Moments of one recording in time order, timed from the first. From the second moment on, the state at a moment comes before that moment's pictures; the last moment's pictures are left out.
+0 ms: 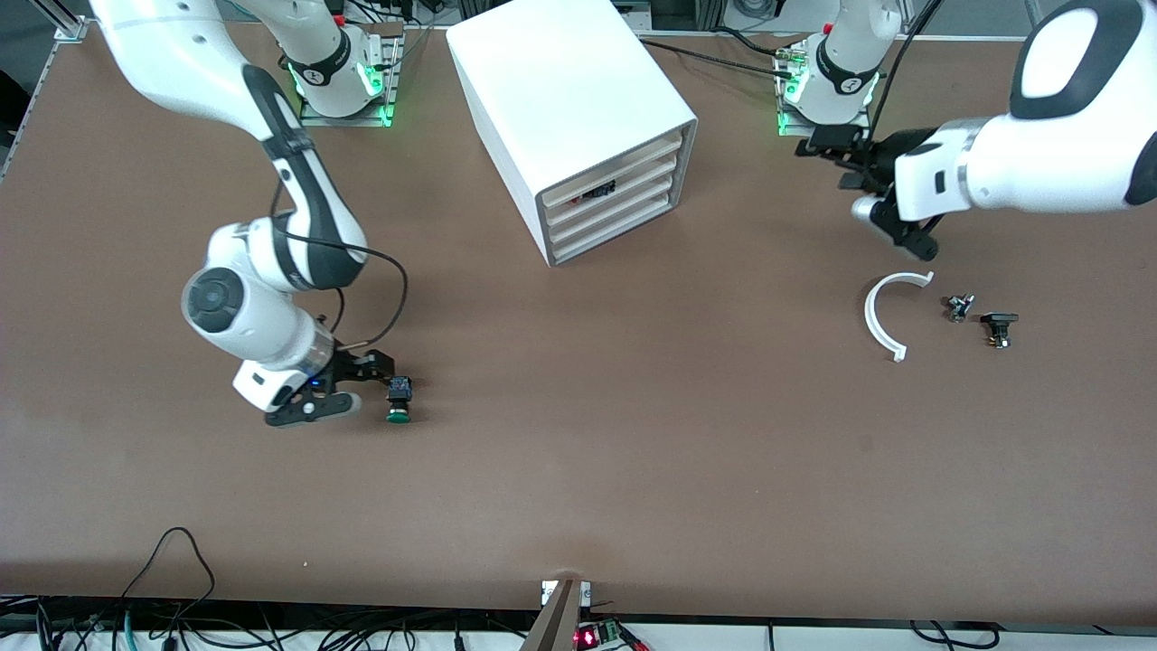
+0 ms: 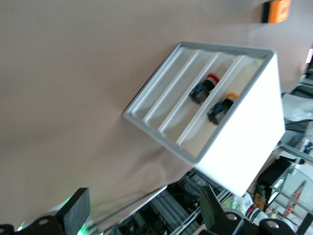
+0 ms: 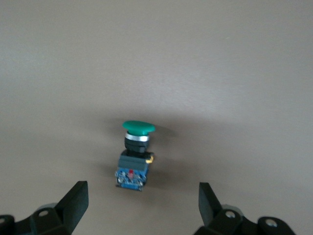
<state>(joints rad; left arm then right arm) -0.01 0.05 -0.11 -1.83 -0.58 1.41 0.26 0.25 0.60 0.01 -1.70 0.10 2.39 -0.02</state>
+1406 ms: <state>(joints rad) -0.05 0.39 -0.21 -2.13 -1.10 1.86 0.98 0.28 0.70 0.01 -1.70 0.10 2.50 0.04</state>
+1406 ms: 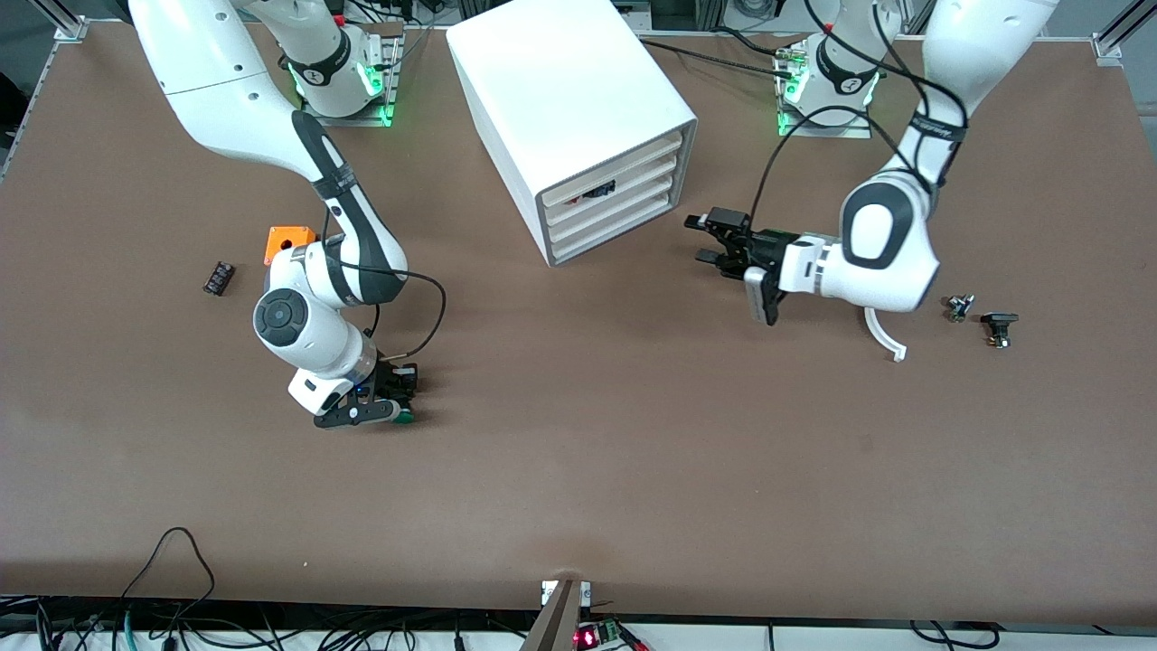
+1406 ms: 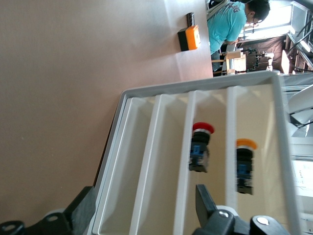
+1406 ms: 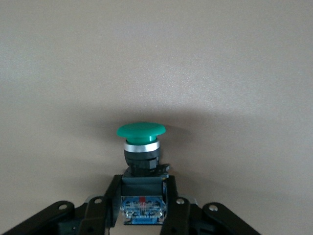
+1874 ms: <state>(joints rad) -0.06 0.47 -0.28 -2.17 -1.14 1.91 1.01 0.28 0.69 0.00 -1.59 0.10 2.31 0.07</state>
